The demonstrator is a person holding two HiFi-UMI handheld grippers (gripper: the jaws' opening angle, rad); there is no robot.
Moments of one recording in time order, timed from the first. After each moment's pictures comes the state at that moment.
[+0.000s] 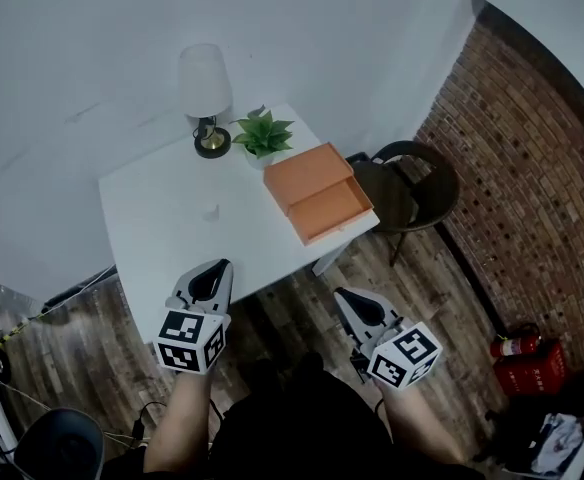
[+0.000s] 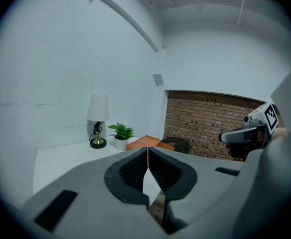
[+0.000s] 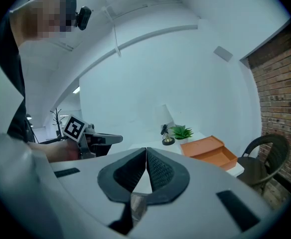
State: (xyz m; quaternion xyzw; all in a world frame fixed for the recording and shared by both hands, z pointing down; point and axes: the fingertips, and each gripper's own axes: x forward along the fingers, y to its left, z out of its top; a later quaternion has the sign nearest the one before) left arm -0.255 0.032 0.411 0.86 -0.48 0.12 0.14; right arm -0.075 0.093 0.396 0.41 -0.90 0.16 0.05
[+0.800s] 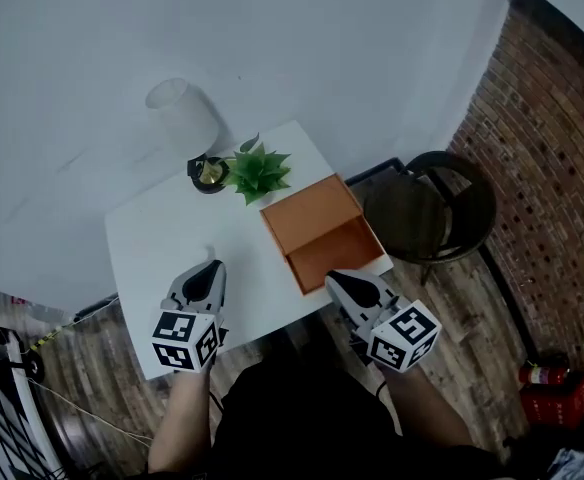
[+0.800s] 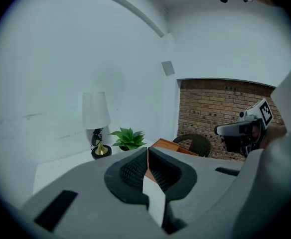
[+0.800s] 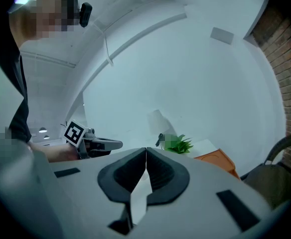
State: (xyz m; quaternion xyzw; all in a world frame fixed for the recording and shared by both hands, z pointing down) left arm -0.200 -0.125 0.411 0.82 -0.53 0.17 0.13; right arm -0.016 -0.100 0.401 0.33 -0.93 0.18 0.00
